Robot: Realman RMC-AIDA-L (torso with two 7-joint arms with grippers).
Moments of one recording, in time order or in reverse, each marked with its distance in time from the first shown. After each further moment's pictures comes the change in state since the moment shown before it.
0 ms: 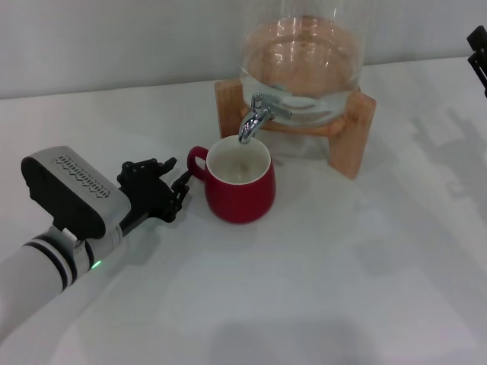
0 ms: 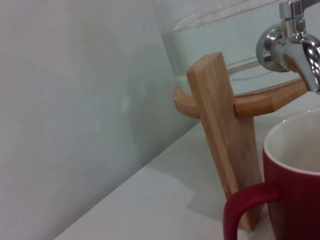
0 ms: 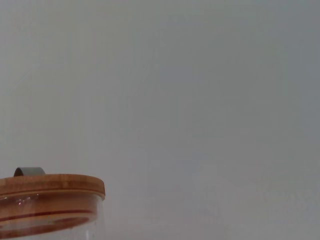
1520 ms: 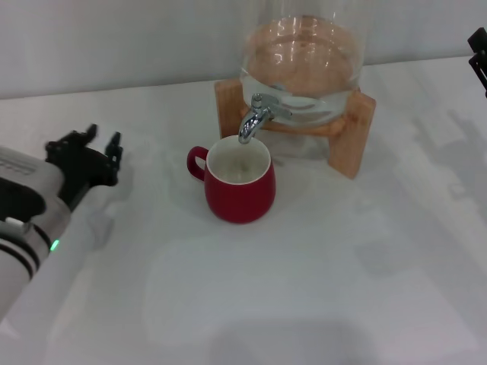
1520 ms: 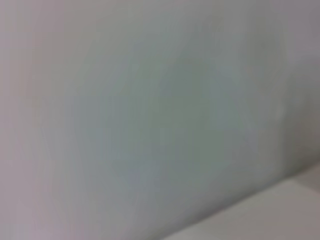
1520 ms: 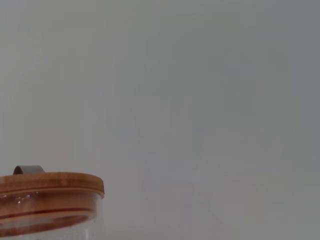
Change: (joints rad) left arm 0.054 0.001 -0.038 0.009 -0.459 0.056 0.218; right arm -0.004 0.000 -0.002 0.000 0.000 0.000 0.000
